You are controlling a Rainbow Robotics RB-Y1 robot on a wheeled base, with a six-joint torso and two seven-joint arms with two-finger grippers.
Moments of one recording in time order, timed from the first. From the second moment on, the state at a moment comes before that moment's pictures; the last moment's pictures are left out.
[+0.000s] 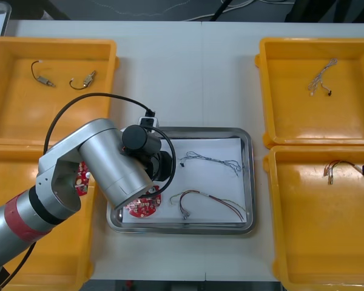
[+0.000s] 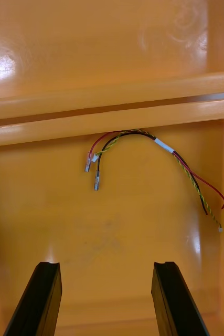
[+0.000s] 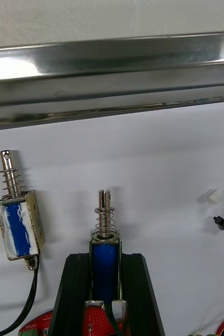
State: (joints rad) right arm -0.09 -0.63 -0.41 -2.27 -0.73 1.92 1.31; left arm -0.51 0.50 -0.71 -1.96 0.29 1.47 -0.68
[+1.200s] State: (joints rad) right arm -0.09 -0.63 -0.41 -2.27 -0.73 1.92 1.31; left arm -0.52 0.50 -0.71 -1.99 0.30 1.51 -0.67
